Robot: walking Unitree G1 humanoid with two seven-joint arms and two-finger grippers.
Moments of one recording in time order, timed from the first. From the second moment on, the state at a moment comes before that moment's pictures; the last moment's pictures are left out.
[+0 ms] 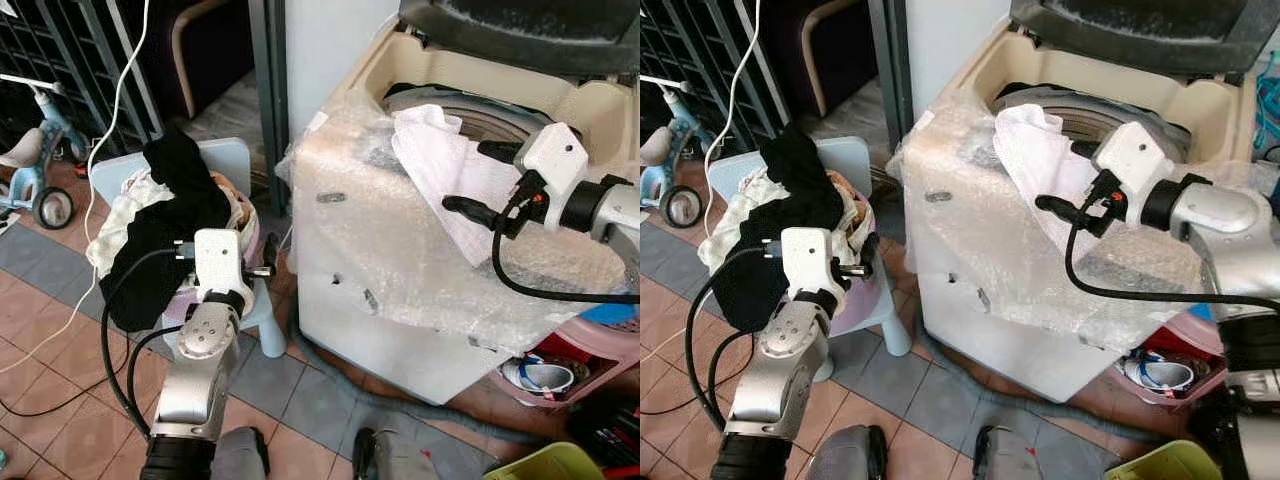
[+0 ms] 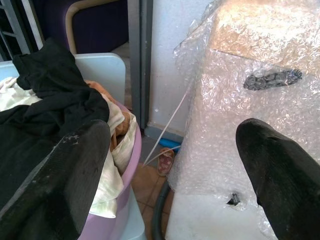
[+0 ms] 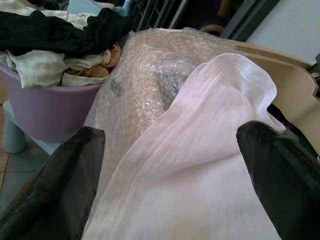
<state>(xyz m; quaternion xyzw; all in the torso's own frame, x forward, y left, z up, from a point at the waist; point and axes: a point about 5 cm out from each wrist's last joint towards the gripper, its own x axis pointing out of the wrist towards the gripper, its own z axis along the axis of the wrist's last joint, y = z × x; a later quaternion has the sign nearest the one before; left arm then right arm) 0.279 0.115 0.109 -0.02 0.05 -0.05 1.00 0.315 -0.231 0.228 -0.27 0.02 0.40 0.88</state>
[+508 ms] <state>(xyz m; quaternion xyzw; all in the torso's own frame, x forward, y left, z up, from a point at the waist) 0.281 0.116 0.110 -0.02 0.05 -0.05 1.00 0.354 -0.237 0.204 -0.37 0.05 0.23 0.90</state>
